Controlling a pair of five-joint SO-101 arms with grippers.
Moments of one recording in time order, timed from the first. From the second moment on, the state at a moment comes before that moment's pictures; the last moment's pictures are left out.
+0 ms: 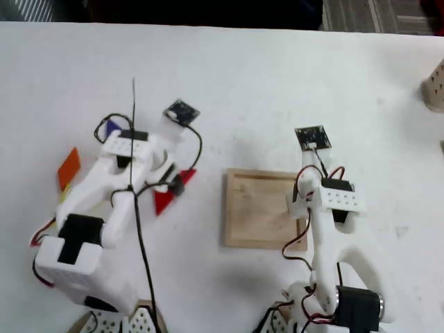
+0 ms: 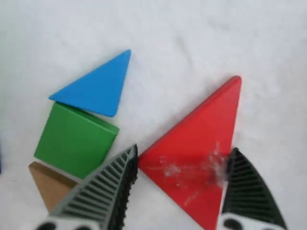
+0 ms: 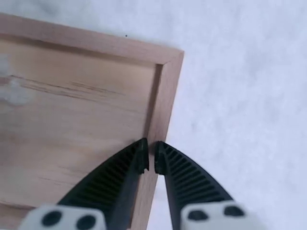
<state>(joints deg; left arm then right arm) 3.3 11.6 26.9 53.1 -25.2 4.7 -17.9 55.5 46.0 19.1</state>
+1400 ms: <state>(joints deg) 3.7 12.0 26.2 57.3 -34.9 4.7 -17.9 55.5 46.0 19.1</state>
